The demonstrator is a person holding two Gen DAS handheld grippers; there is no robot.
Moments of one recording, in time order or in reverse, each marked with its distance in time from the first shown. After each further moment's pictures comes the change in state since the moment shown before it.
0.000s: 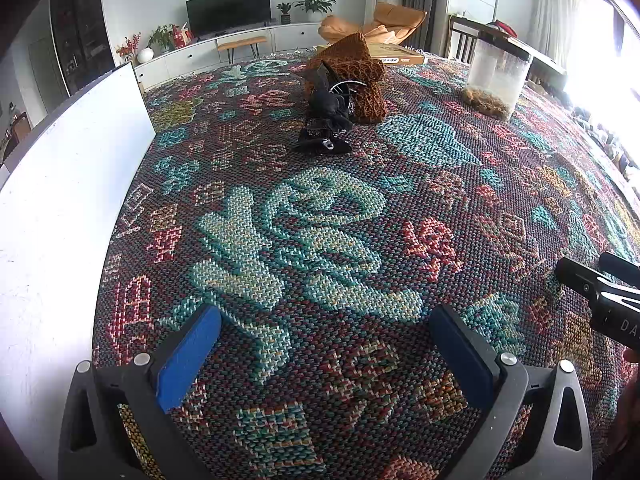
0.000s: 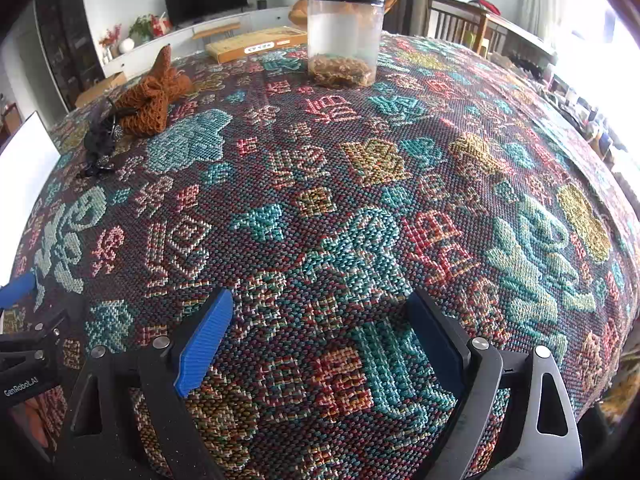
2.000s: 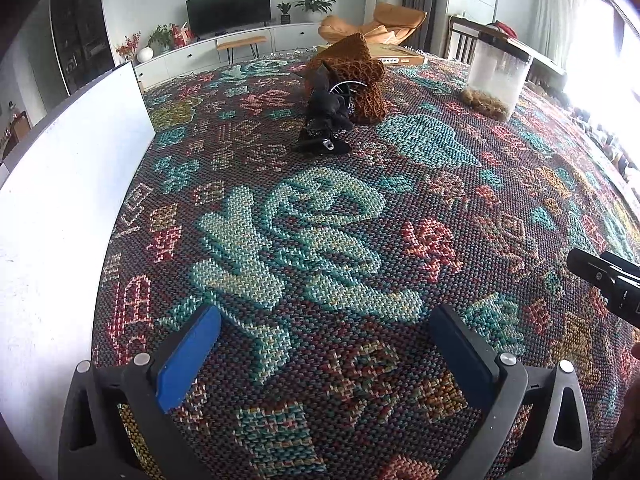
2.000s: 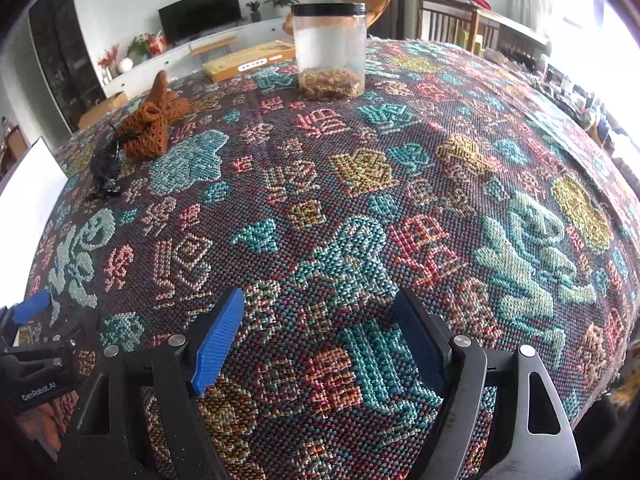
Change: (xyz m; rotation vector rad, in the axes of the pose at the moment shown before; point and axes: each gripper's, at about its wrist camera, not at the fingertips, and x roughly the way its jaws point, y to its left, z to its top) left arm 0.000 0.001 -0.001 -0.001 0.000 -0.001; right arm -0.005 -0.014 0.002 0.066 -0.022 0.040
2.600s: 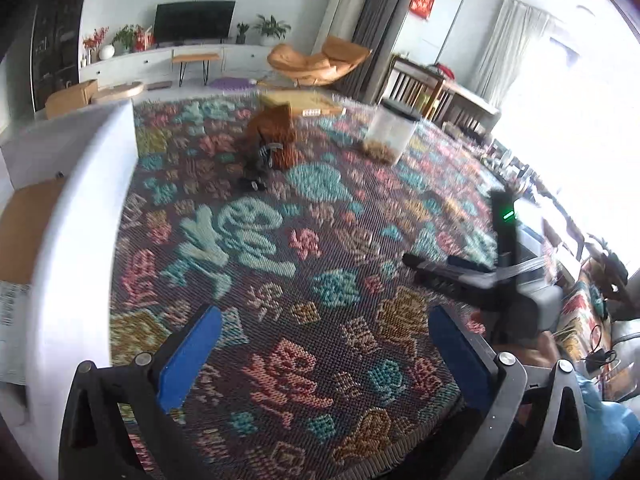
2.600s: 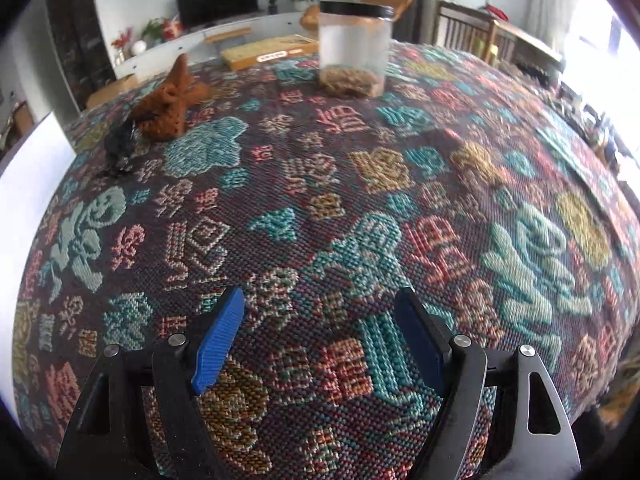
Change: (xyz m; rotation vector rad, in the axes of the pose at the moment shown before) left arm -0.115 -0.011 -0.020 -0.045 -0.053 -0.293; right arm -0.015 0.006 0.000 -0.039 -0.047 0.048
